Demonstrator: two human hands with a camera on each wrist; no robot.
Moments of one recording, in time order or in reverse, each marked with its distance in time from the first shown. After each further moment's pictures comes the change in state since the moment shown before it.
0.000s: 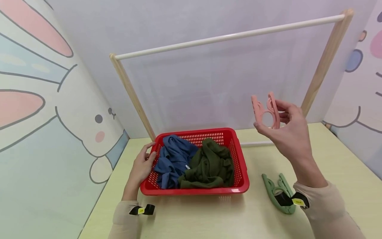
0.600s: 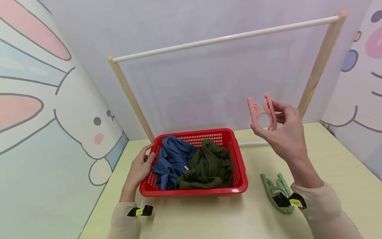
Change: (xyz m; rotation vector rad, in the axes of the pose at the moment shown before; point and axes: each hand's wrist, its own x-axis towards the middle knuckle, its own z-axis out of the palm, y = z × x) left_hand -0.001 0.003 -0.008 0.086 -0.022 0.036; right_hand -0.005 -0.003 0.004 -0.018 0.024 -0.028
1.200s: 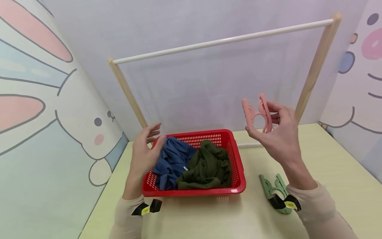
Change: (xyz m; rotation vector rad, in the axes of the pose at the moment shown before) left_hand -0.020 0.113 -0.005 -0.128 0.240 0.502; right_hand -0.004 -0.006 0.006 0.021 0.034 -0.085
